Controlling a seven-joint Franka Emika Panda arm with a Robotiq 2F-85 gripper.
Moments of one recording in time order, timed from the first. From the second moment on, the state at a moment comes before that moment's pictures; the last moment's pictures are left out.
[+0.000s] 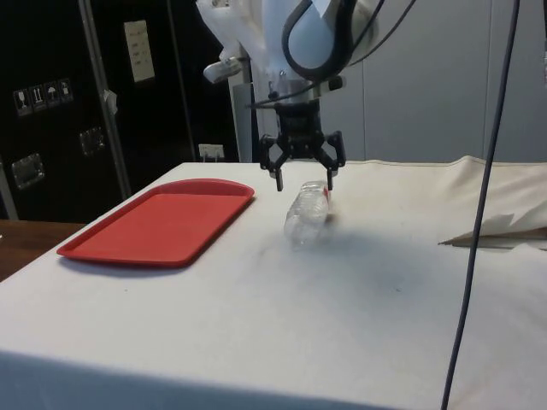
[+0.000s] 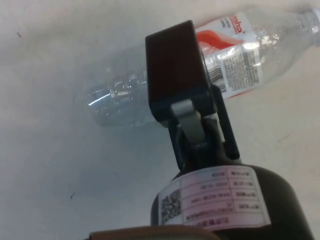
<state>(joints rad) 0.12 0.22 -0.30 -2.44 0.03 2.67 1.26</state>
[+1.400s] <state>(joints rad) 0.14 0.23 -0.30 -2.44 0.00 2.67 1.33</state>
